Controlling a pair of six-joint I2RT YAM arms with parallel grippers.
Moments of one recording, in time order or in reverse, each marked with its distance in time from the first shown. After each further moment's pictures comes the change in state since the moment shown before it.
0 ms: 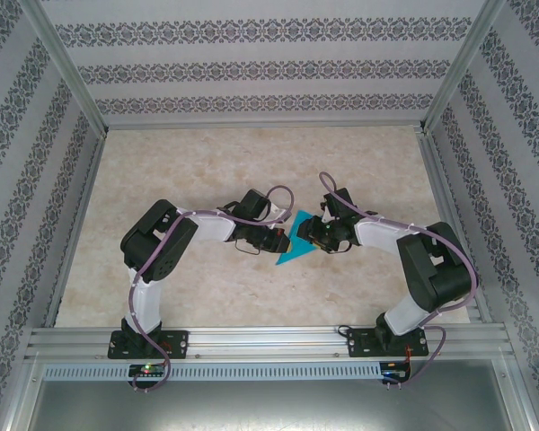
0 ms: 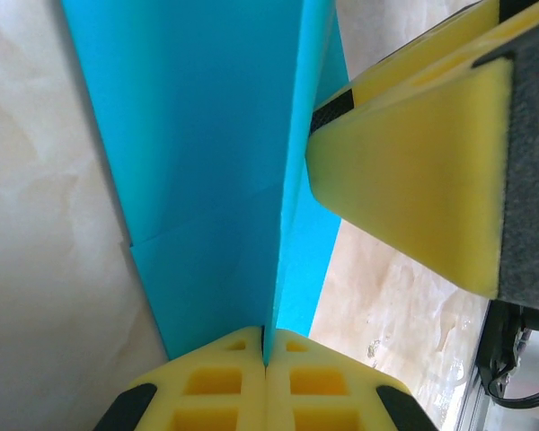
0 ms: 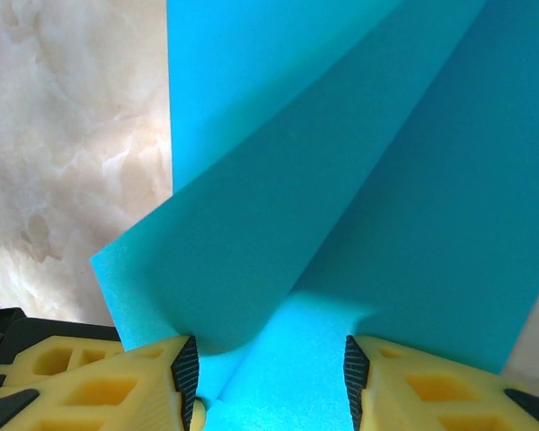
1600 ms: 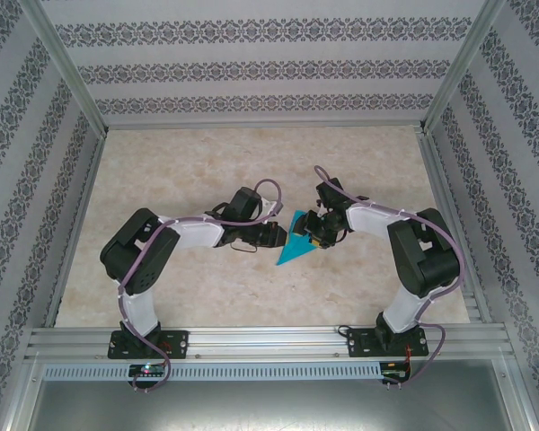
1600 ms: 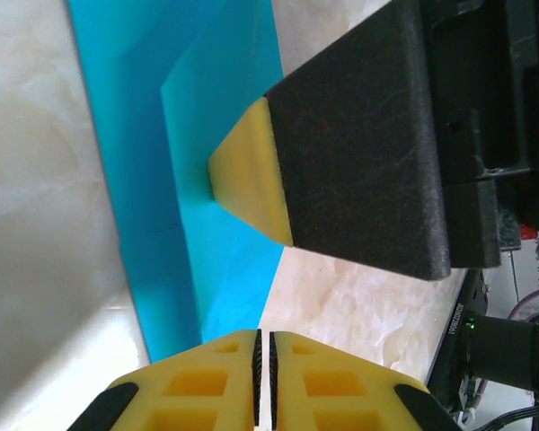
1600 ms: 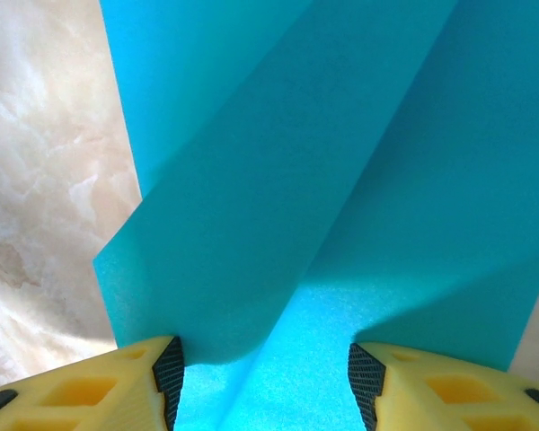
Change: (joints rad) left arm -0.003 -0.147 -0.112 0.126 -0.073 -0.177; right arm 0.010 0.126 0.178 -0.209 0.011 0.024
